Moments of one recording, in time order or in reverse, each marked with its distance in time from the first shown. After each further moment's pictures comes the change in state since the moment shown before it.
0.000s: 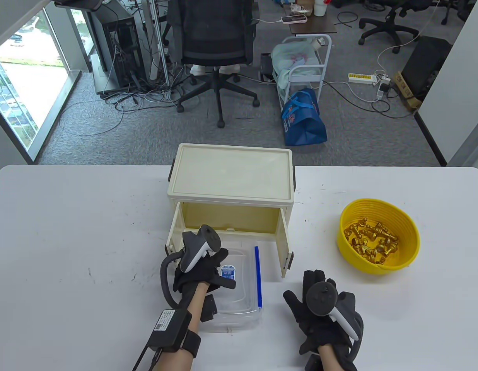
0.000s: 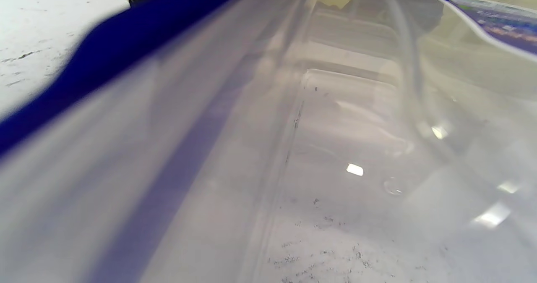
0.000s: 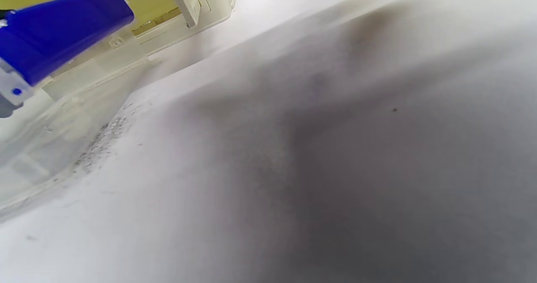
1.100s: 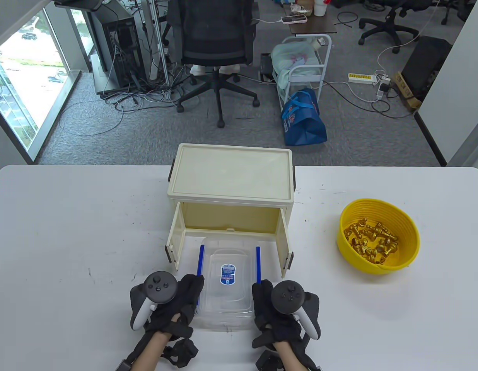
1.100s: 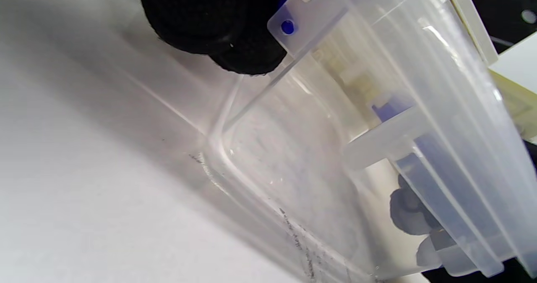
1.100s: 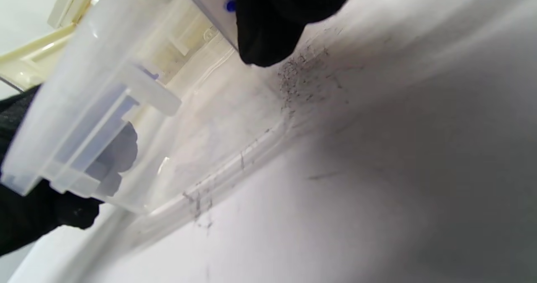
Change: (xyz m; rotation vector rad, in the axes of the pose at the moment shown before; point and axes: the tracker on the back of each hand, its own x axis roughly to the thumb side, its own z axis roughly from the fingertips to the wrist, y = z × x) left_hand -0.089 -0.069 0.034 0.034 -0.454 0.558; right_hand 0.069 0.044 -0.015 0.031 -0.156 -0.341
